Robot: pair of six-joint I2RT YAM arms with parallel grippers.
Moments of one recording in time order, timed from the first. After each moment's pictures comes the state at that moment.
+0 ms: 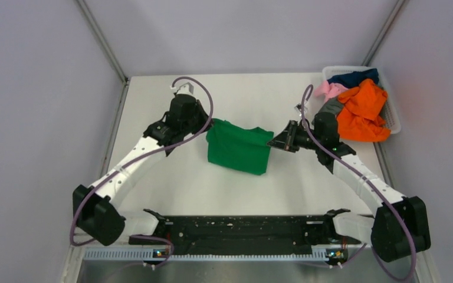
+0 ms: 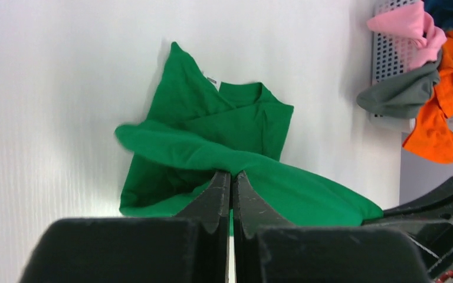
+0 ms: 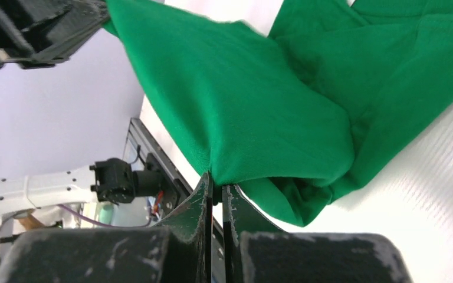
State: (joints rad) left arm -0.54 1.25 1.13 -0.43 -0.10 -0.76; right arm 0.29 1.11 0.70 -0.04 -0.69 0.64
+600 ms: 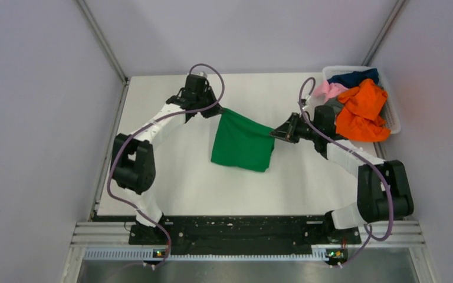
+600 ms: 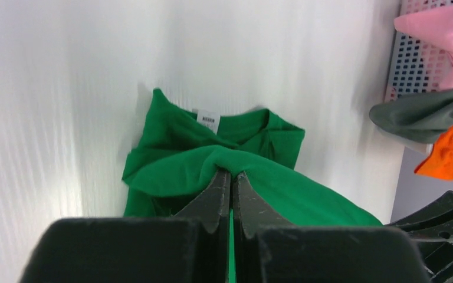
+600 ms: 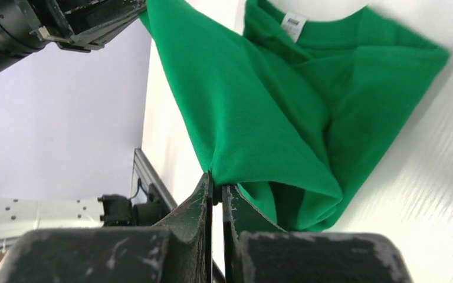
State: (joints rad) left arm -0.38 1.74 1.40 -0.34 0.18 -0.72; right arm 0.17 1.38 0.71 0.19 -0.77 0.73
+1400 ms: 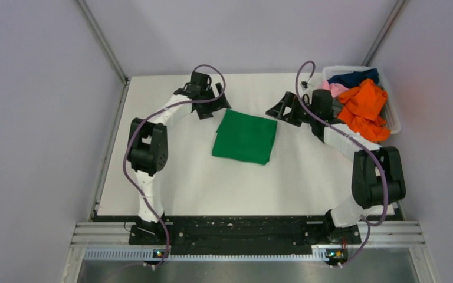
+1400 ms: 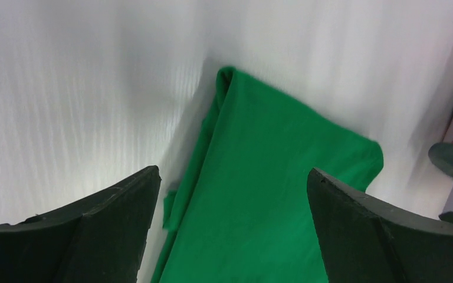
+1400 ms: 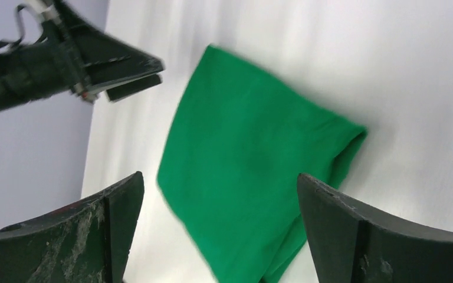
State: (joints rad) left arm -0.33 2.14 1.76 -0.45 0.19 -0.67; right arm 0.15 1.66 1.03 0.13 -0.53 0.58
